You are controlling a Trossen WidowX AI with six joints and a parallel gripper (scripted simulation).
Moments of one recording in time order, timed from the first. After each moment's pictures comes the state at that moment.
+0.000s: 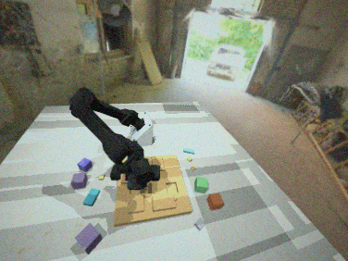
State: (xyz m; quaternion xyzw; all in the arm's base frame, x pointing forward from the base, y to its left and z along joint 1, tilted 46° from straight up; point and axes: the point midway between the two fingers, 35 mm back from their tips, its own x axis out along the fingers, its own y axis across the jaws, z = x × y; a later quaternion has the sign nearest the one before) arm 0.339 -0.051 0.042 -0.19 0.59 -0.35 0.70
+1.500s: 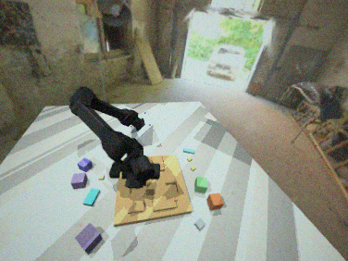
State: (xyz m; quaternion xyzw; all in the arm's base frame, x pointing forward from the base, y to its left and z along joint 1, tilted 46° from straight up) arm 0.339 -0.043 0.051 -0.19 0.59 -0.35 0.71
